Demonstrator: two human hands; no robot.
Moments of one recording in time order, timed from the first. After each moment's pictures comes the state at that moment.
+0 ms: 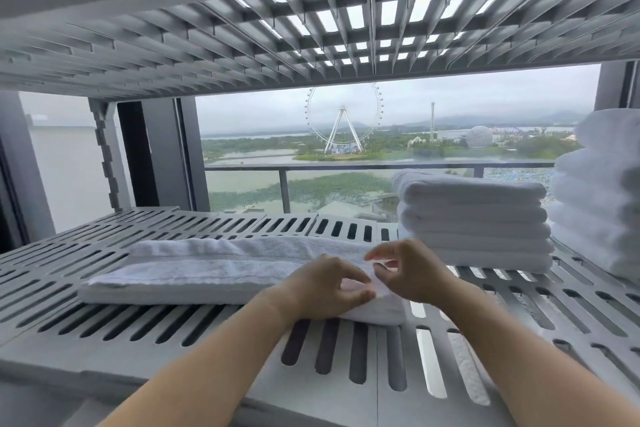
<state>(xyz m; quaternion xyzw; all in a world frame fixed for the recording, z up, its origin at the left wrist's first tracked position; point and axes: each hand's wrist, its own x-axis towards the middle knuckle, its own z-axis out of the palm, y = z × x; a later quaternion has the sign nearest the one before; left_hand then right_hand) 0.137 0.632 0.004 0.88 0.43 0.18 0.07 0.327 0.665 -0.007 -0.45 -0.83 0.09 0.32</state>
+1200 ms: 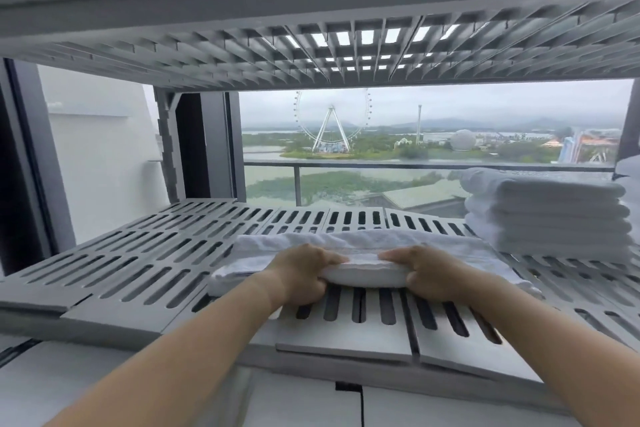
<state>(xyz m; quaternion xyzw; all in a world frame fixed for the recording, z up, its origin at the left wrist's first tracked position) -0.094 0.612 0.010 0.87 0.49 0.10 -0.03 0.149 0.621 0.009 -0.54 -0.83 0.05 0.14</state>
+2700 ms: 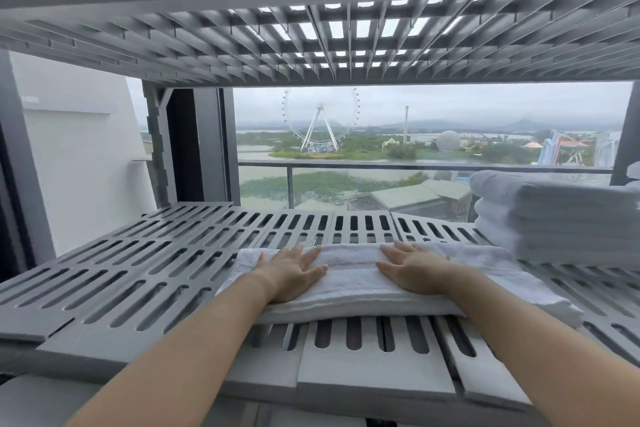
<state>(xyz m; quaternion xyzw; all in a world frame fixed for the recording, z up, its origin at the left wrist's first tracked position) -0.146 0.686 -0.013 0.80 0.59 0.03 0.06 0.111 0.683 -0.002 -0.65 -0.75 0.06 0.02</state>
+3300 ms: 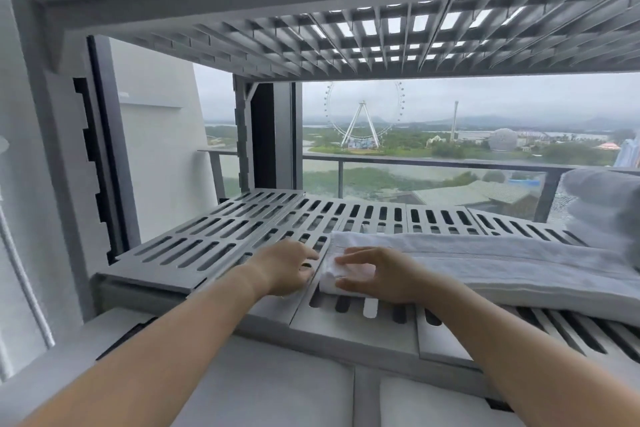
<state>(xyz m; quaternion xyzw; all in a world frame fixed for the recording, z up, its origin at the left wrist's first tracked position) -0.286 0.616 -0.002 0.80 0.60 0.10 0.00 -0.073 0.635 -0.009 -0.42 -0.88 0.14 0.18</state>
